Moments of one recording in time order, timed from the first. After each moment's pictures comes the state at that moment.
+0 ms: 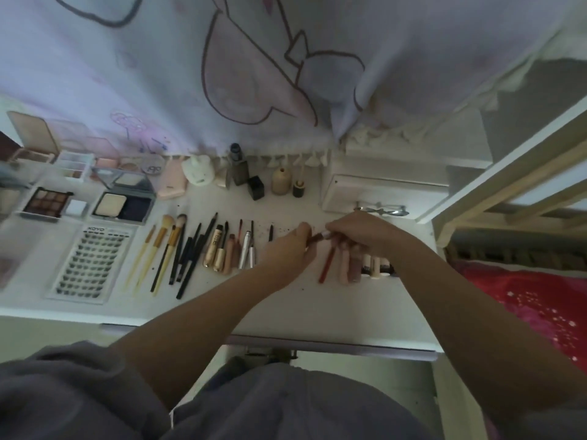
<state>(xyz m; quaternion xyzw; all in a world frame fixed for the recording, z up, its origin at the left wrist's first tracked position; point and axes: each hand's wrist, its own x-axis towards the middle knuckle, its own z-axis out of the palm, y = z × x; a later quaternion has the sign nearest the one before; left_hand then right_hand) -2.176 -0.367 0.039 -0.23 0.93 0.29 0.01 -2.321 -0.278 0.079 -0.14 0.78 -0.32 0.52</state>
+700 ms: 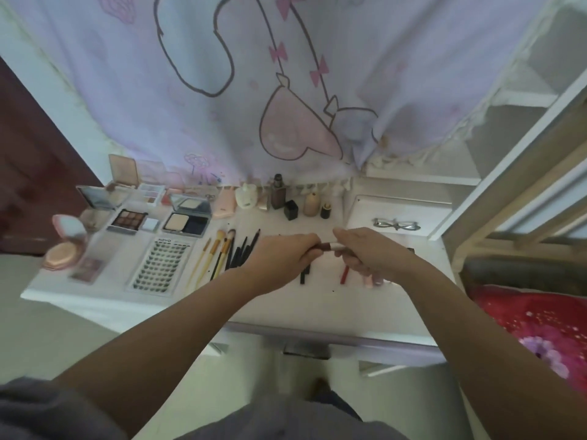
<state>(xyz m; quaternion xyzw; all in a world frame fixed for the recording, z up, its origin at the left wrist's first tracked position) -2.069 -0.386 0.137 -0.11 0.98 0.15 -0.06 -2.201 -0.253 0.177 -0.29 0.77 -0.35 0.45</state>
